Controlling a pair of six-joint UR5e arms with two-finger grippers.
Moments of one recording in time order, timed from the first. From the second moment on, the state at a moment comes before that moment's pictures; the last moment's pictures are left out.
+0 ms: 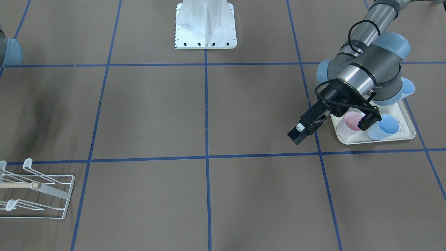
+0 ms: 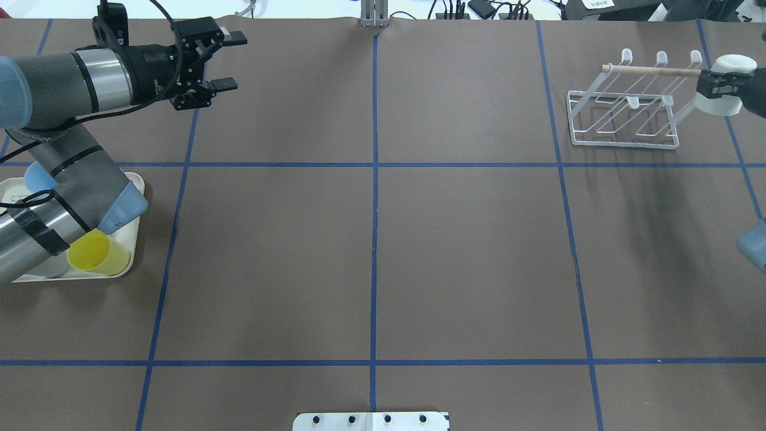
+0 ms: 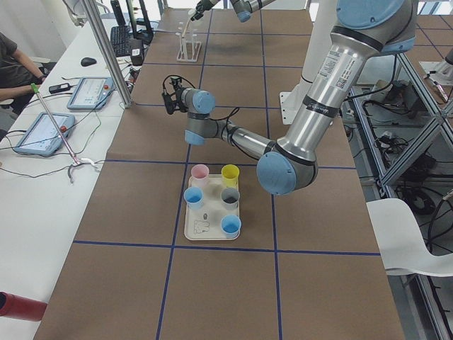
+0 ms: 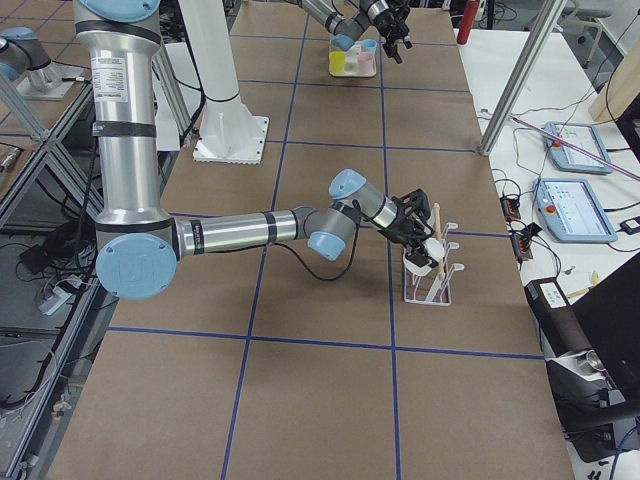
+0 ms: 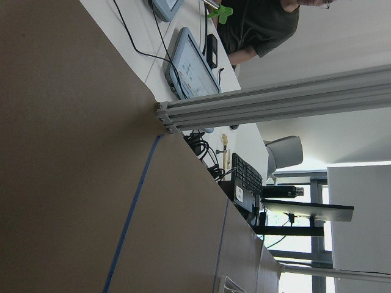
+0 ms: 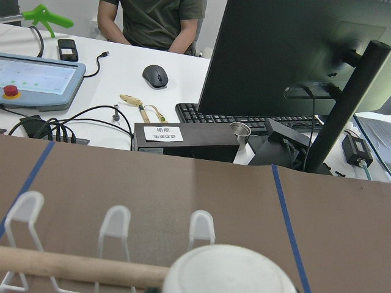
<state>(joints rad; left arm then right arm) -0.89 -2.04 -1.40 -3.05 -1.85 -1.98 1.08 -1.55 1.62 -0.67 1.49 0.76</state>
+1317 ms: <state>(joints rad) -0.89 -2.04 -1.40 -3.05 -1.85 -1.99 1.07 -1.55 1.61 -0.66 1.48 0.76</state>
